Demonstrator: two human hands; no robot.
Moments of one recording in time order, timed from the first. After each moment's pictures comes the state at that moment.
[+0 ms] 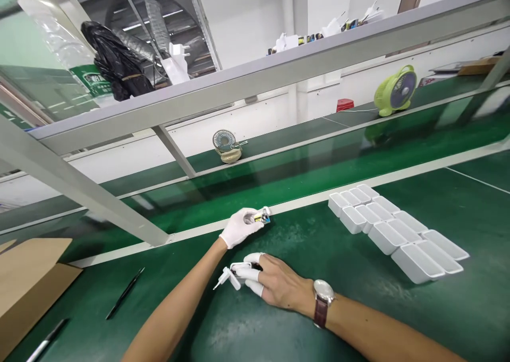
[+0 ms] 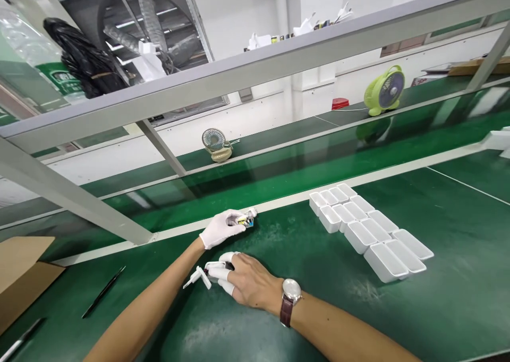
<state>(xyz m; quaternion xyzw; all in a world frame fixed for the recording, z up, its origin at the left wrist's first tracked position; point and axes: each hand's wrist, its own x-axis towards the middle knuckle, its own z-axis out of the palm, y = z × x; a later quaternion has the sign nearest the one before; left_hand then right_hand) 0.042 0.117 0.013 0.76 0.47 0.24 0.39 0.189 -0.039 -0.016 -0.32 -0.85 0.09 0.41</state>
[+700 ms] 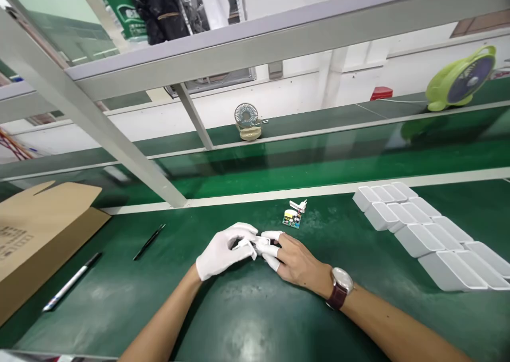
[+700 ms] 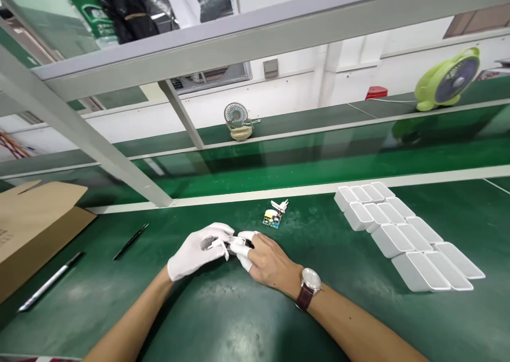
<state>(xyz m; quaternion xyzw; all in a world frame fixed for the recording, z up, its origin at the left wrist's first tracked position) -0.047 -0.007 0.037 0.74 0.36 0.27 0.51 0.191 -0.043 -0.022 -0.31 -0.85 0.10 0.41</state>
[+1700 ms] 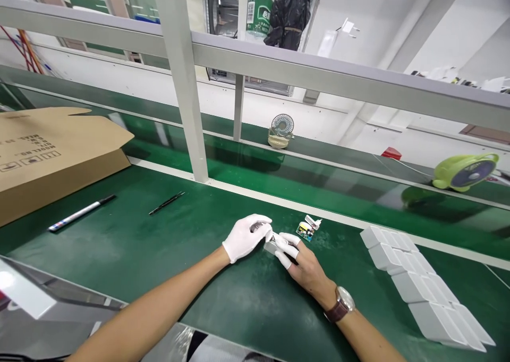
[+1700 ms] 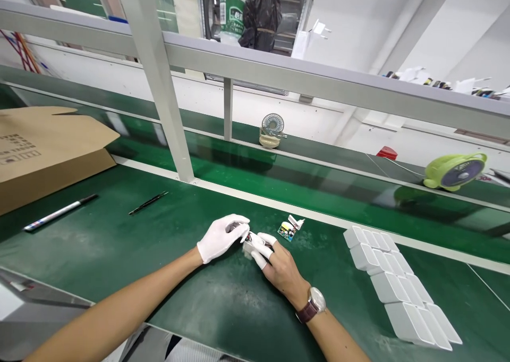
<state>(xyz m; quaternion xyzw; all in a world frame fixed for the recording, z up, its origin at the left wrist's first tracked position) -0.042 -0.023 0.004 0.62 0.44 0.46 0.46 0.179 -0.049 -0.033 -0.30 -0.86 0.07 0.40</state>
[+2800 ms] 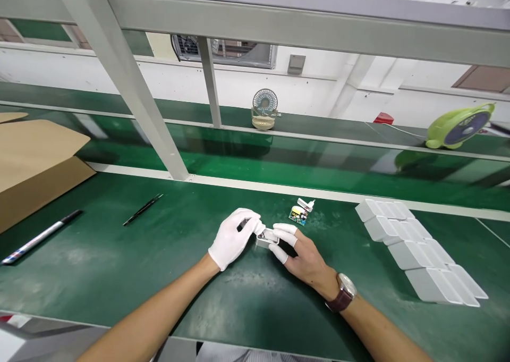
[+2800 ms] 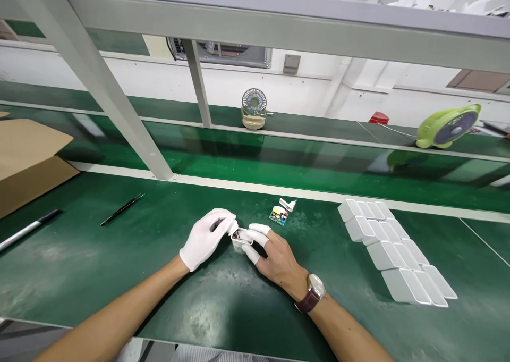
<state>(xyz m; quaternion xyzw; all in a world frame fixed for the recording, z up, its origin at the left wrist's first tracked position) -0.034 -0.024 0.017 0.67 0.49 0.43 0.35 0.183 -0.056 -0.019 -0.36 -0.82 0.10 0.43</state>
